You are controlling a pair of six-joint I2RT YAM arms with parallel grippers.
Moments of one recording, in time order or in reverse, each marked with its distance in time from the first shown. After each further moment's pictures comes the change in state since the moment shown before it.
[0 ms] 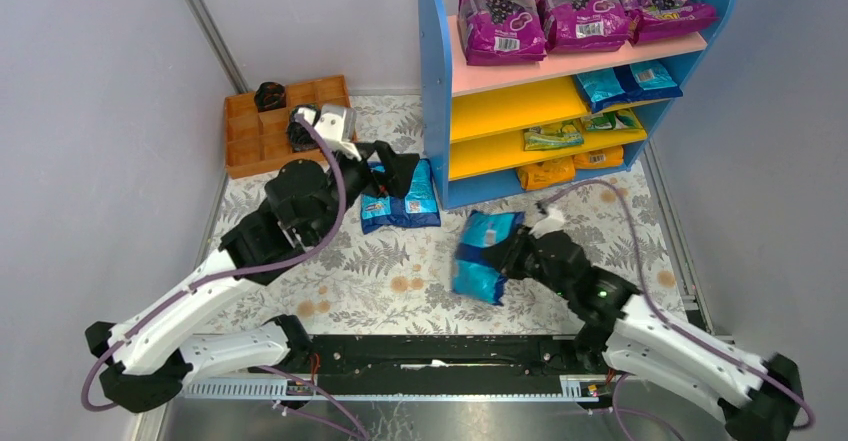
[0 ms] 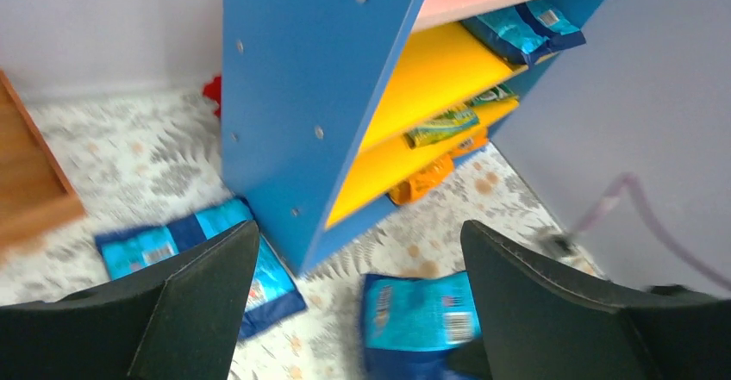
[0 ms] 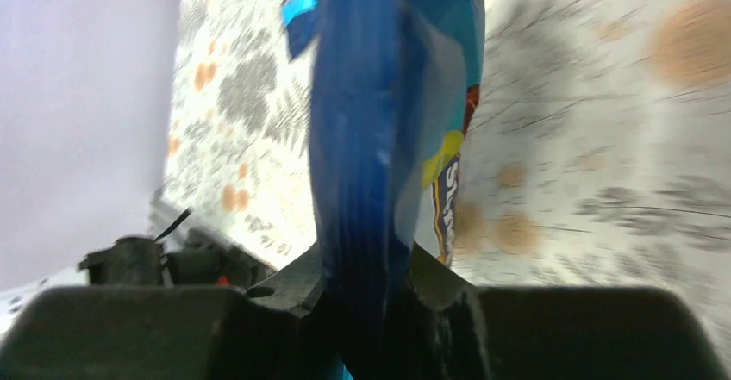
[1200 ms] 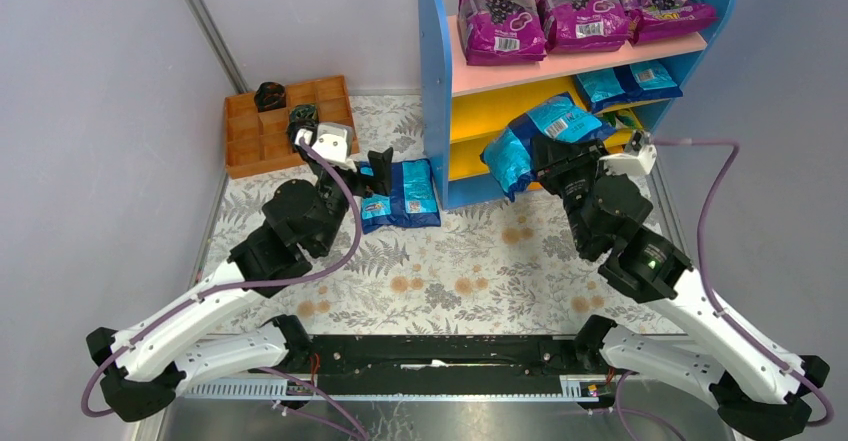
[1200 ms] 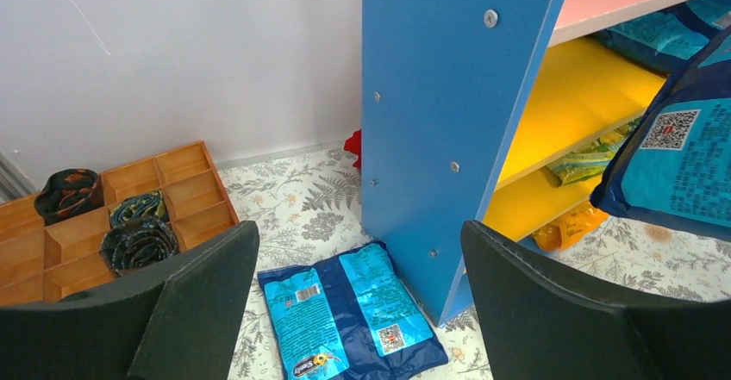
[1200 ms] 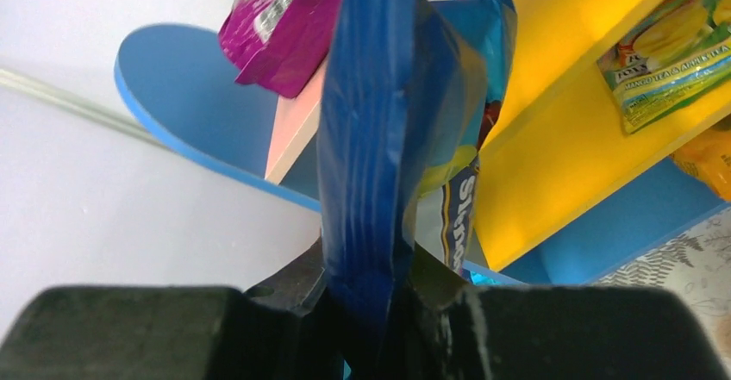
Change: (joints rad) left arm 0.000 -0.058 -0.164 0.263 -0.233 0.391; right arm -0.006 0.088 0.717 -0.175 0.666 -0.066
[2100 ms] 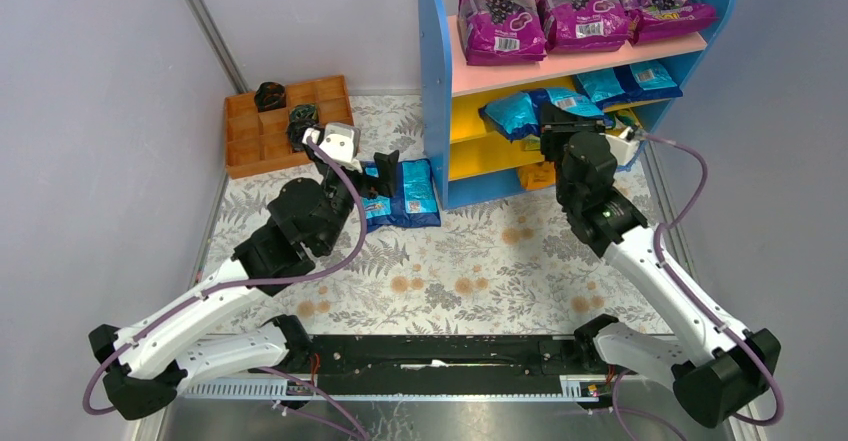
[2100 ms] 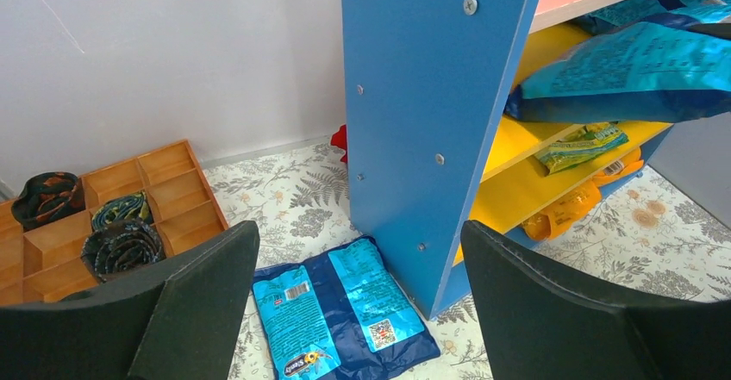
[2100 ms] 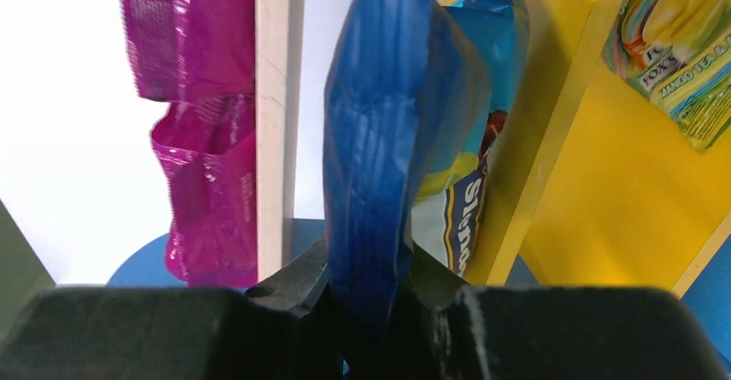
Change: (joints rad) left arm 0.000 0.019 0.000 -0.002 0.039 -0.008; right arm -0.350 0.207 -0.113 0.259 -0.106 0.518
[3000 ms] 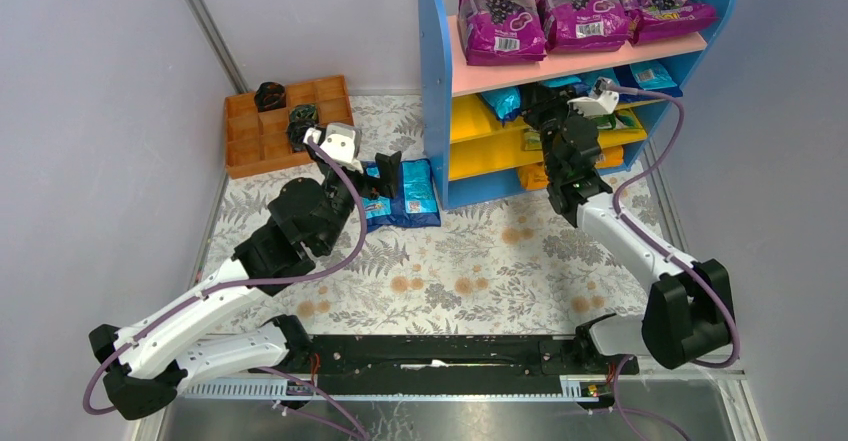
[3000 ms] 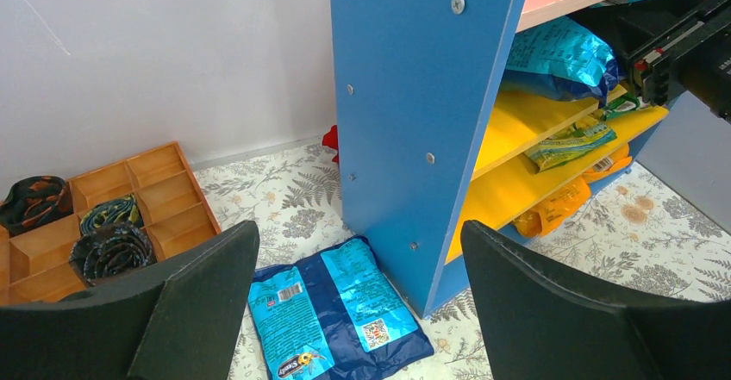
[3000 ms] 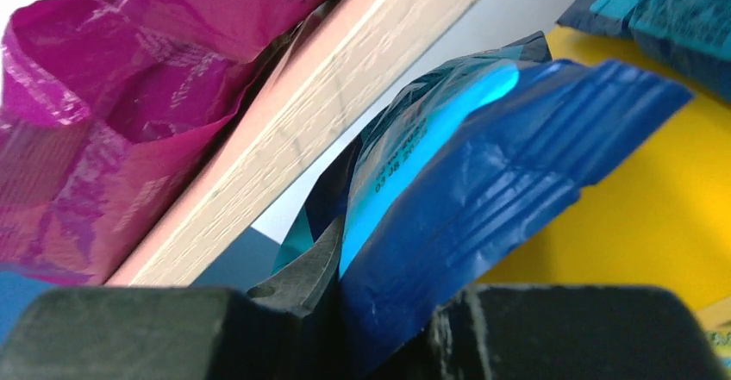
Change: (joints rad) left arm 0.000 0.005 0.000 -0.002 0.025 -0.008; right arm -0.118 0.302 -0.032 0.570 -0.273 -0.658
